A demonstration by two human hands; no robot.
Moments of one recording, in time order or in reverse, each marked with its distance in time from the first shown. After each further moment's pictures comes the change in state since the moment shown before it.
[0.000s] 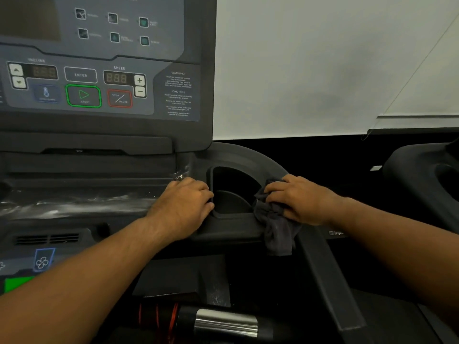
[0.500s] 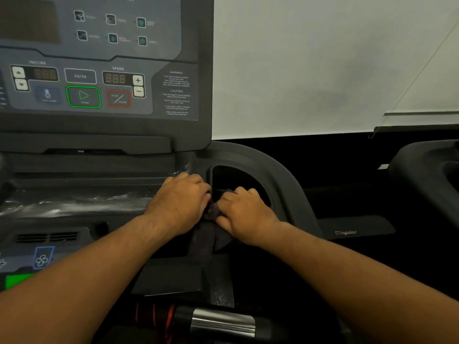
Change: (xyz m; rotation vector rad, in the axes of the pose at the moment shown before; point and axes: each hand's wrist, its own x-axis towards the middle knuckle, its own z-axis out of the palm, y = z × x) left_hand 0.006 0.003 0.000 0.043 0.044 -0.079; right_hand 0.059 -0.108 -0.009 0.204 0.283 0.145
